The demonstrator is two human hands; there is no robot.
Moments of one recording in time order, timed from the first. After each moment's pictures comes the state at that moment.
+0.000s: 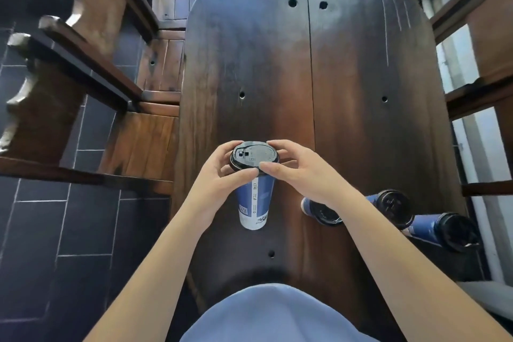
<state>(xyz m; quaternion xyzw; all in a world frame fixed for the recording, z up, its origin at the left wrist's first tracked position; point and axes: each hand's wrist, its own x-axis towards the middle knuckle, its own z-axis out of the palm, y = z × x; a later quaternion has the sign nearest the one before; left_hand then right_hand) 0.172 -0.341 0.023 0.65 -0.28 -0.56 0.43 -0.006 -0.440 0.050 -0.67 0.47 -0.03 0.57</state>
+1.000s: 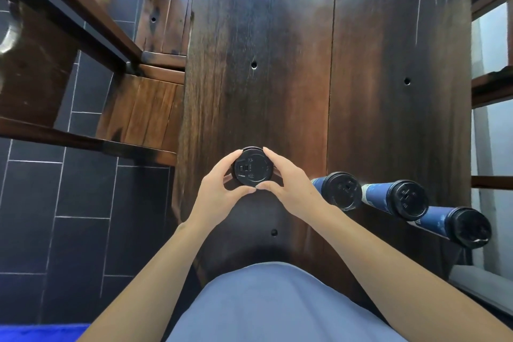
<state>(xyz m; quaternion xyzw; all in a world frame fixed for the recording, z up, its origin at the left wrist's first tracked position) 0.176 -0.282 -0.079 0.75 -0.39 -0.44 0.32 0.008 -0.384 -0.060 -0.72 0.46 0.03 0.51</state>
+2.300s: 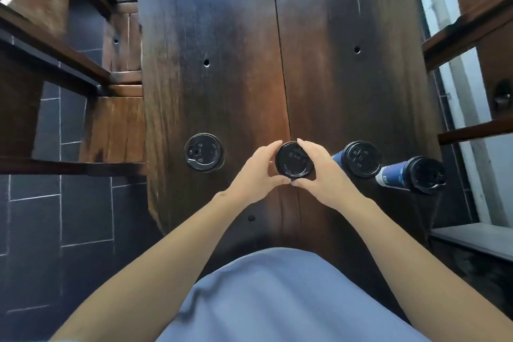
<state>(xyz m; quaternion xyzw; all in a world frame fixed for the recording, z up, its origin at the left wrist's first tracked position) 0.037 -0.351 -0.060 0.66 -0.53 -0.52 0.15 -0.158 -0.391 -0.055 -0.73 0.54 -0.01 0.42</state>
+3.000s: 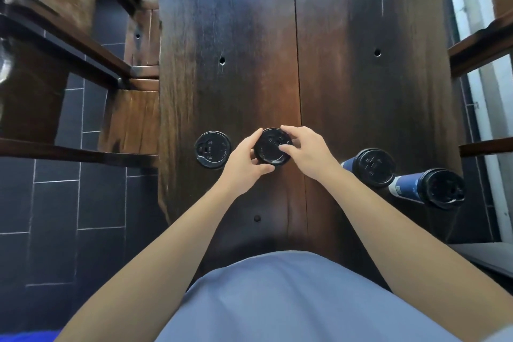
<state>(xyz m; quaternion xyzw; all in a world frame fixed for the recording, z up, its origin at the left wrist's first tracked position) 0.071 -0.352 -0.064 0.72 -0.38 -0.52 0.25 -0.092 -0.437 -0.067 -0.70 0.54 -0.04 0.46</state>
